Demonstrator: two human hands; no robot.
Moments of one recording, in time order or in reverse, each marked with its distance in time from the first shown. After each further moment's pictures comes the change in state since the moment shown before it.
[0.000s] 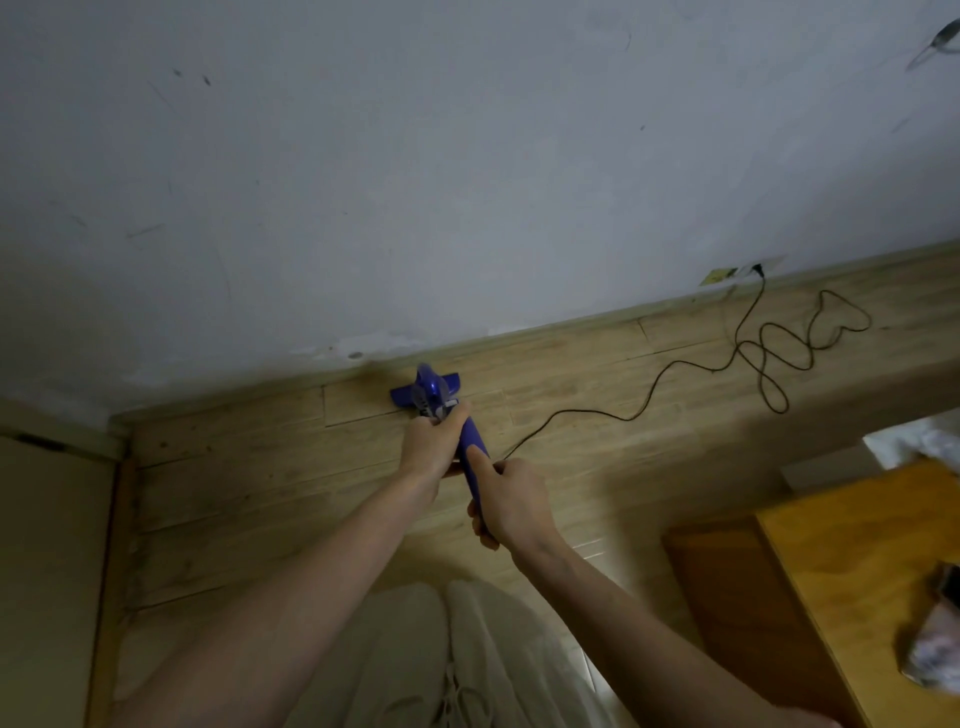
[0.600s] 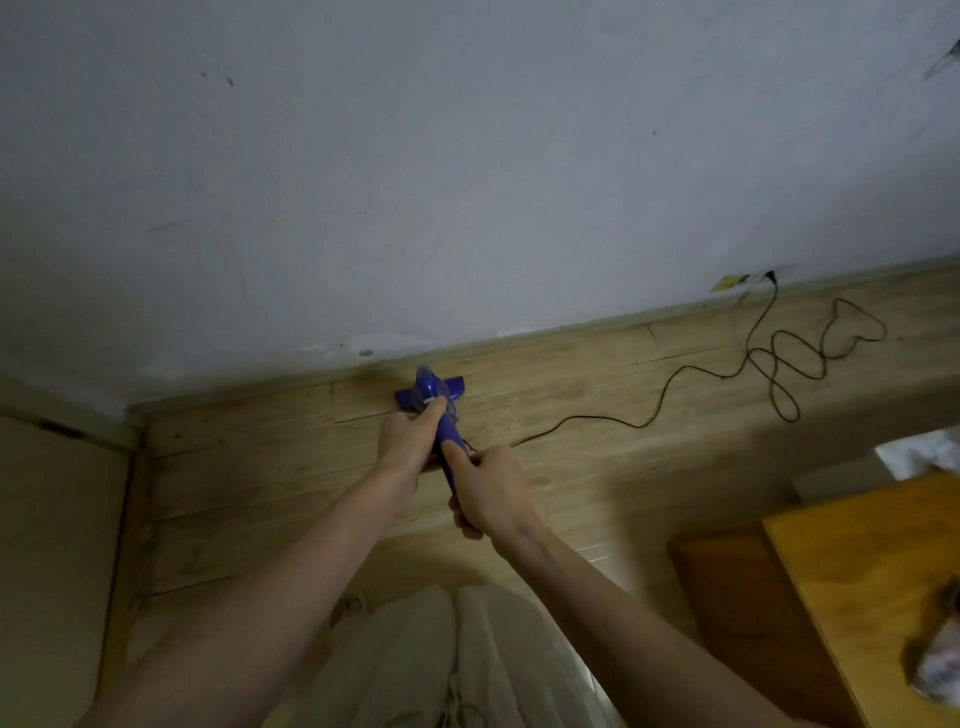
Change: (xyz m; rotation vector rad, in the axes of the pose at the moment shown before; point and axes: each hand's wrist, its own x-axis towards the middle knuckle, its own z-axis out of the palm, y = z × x) left_hand -0.008 0.002 -0.025 -0.073 0.088 0.004; right_hand -0.009 -0.012 0.012 -0.049 -0.080 -0.066
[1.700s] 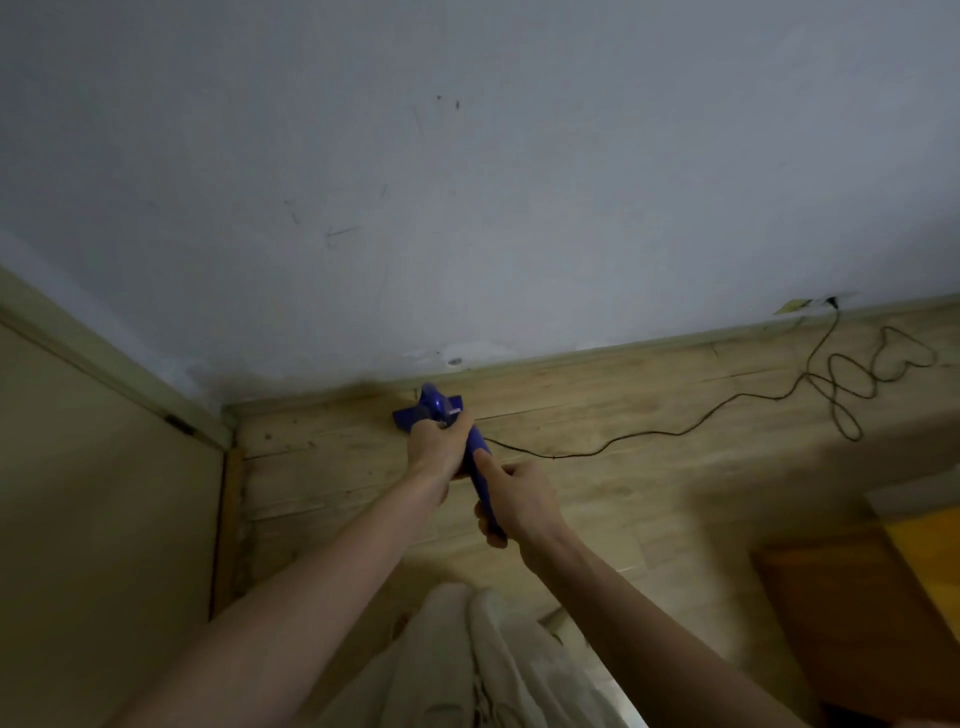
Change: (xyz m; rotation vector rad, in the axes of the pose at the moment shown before) left_hand 0.055 -0.017 -0.277 0.045 0.016 0.000; right_hand -0.038 -0.060 0.279 0.060 0.024 0.070
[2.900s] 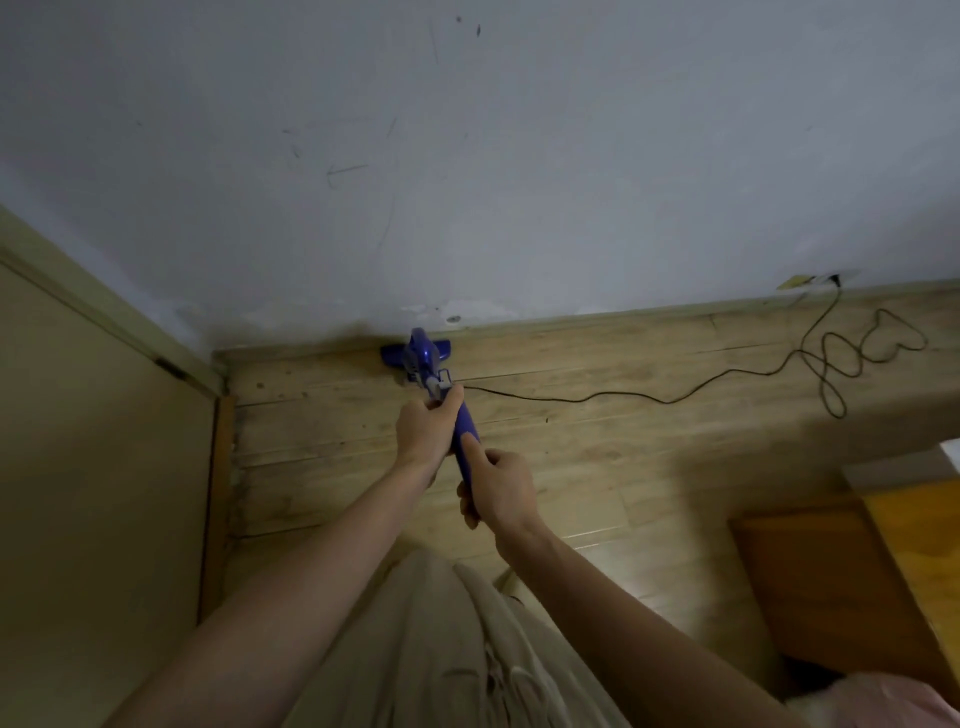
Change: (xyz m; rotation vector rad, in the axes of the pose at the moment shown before) left_hand -0.013 -0.031 -0.019 -0.044 0.018 0.063; right_hand -0.003 0.032 0.037 0.040 0.030 0.029
